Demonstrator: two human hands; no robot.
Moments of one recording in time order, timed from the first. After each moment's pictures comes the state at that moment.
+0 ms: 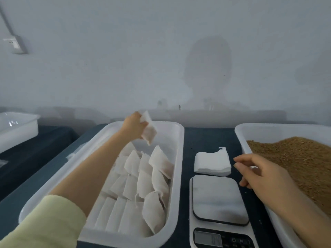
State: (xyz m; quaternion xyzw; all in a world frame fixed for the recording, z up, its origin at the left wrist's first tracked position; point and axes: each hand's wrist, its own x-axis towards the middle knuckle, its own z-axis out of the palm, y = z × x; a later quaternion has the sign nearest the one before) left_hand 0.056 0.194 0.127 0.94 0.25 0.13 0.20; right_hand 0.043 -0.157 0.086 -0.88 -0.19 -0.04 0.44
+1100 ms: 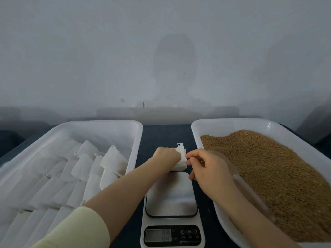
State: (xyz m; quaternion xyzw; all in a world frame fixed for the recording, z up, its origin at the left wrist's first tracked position) left_hand 0.122 -0.005 0.043 0.98 -0.06 -0.10 -0.17; right_hand 0.052 -0.159 0.076 -0.85 -0.19 -0.04 0.49
